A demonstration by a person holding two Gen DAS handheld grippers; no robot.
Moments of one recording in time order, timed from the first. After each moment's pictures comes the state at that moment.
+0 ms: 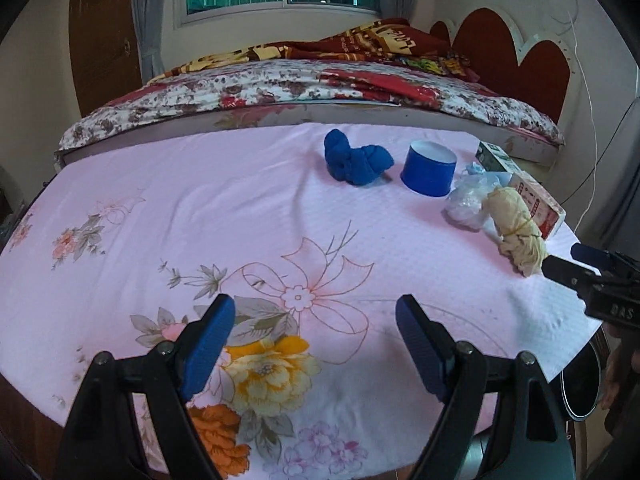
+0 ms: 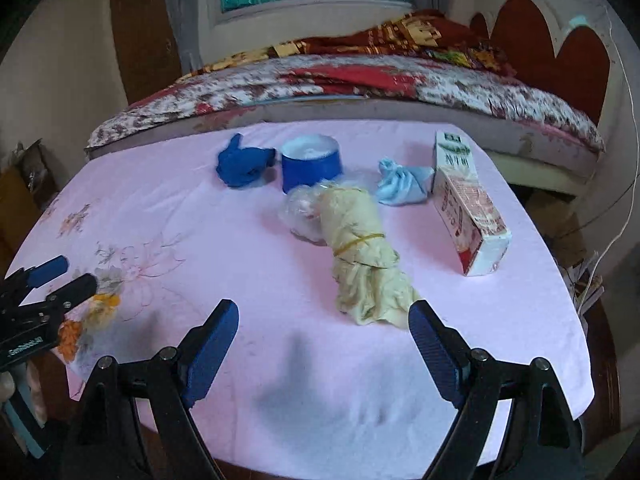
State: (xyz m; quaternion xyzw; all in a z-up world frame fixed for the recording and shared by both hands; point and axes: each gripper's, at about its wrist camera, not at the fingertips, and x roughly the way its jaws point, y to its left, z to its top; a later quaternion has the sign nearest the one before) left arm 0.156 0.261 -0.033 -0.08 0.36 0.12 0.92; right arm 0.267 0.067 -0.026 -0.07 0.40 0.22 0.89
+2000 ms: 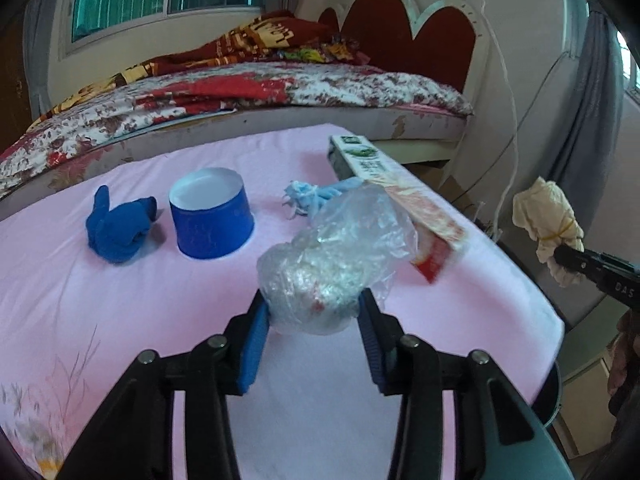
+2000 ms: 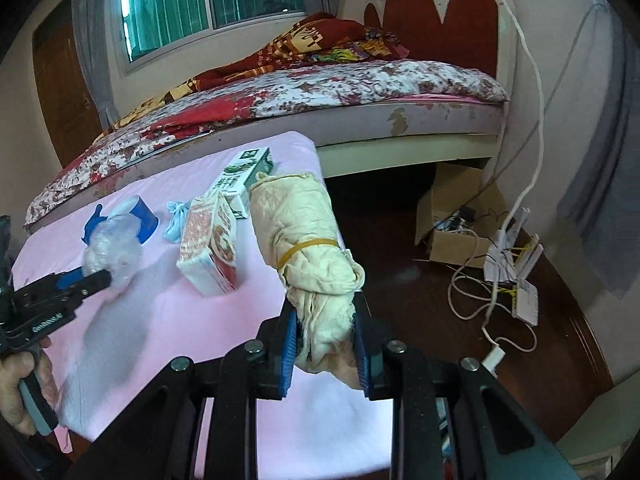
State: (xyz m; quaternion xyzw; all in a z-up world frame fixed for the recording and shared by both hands) left arm 0.271 0.114 -0.025 -0.04 0.36 -0.06 0.93; right arm 0.305 -0.158 -0.001 0.00 0.38 0.10 0.92
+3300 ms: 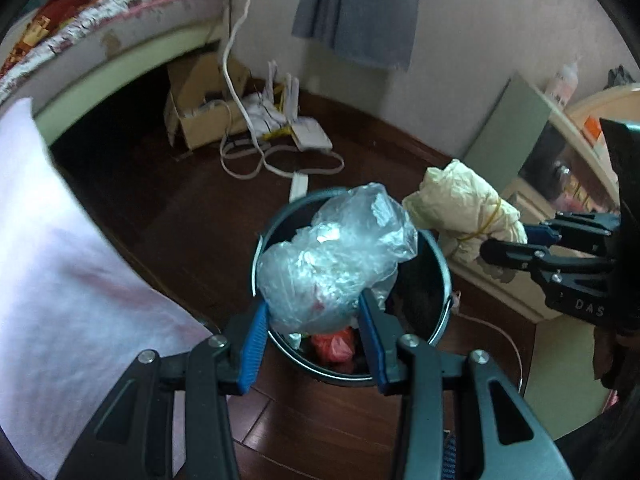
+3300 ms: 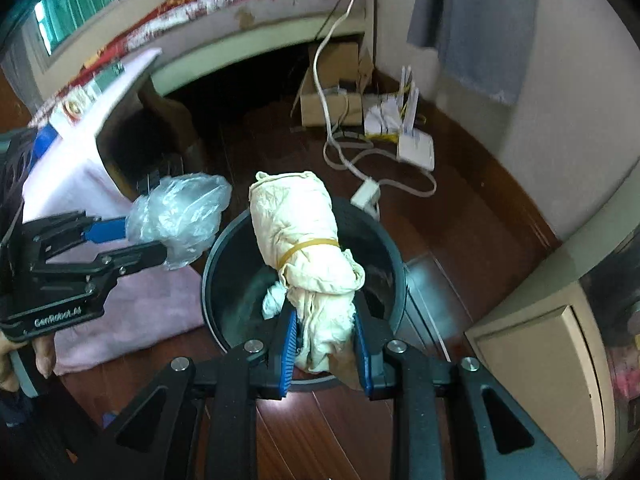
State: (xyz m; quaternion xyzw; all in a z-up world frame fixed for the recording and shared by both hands) left arm 0.223 -0.224 -0.126 0.11 0.48 -0.32 0.81; right arm 0.149 -0.409 -0.122 0.04 0.53 0.00 0.85
